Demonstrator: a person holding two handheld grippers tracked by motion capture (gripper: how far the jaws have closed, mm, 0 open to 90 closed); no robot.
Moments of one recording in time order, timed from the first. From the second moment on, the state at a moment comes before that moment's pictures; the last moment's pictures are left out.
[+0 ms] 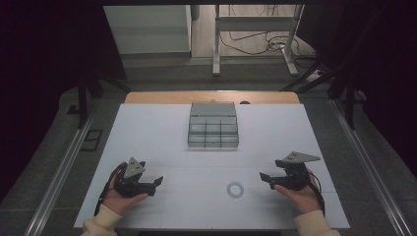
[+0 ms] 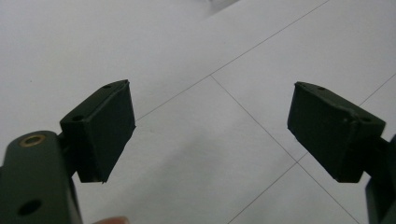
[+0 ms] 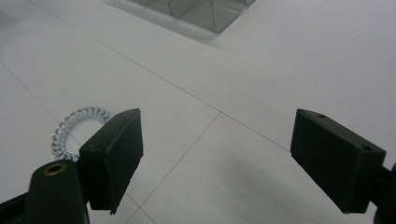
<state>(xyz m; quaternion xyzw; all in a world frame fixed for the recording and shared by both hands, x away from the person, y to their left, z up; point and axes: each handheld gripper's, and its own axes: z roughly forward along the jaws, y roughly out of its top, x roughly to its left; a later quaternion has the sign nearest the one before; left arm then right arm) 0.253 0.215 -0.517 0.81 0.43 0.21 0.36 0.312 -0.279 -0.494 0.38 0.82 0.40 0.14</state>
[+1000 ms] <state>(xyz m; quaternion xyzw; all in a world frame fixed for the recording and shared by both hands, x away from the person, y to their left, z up) 0.252 0.214 -0.517 0.81 0.43 0.20 0.36 0.312 -0.276 -0.495 0.39 0.83 0.38 0.14</state>
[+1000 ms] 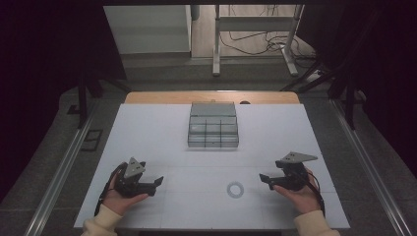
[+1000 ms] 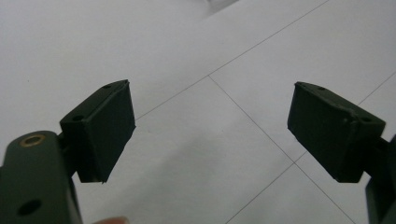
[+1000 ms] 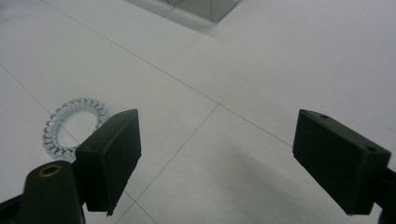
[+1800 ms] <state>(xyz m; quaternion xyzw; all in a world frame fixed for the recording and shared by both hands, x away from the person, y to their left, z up) 0.252 0.214 -0.517 0.81 0.43 0.20 0.36 0.309 -0.261 -0.469 0.37 0.84 0.37 0.13</state>
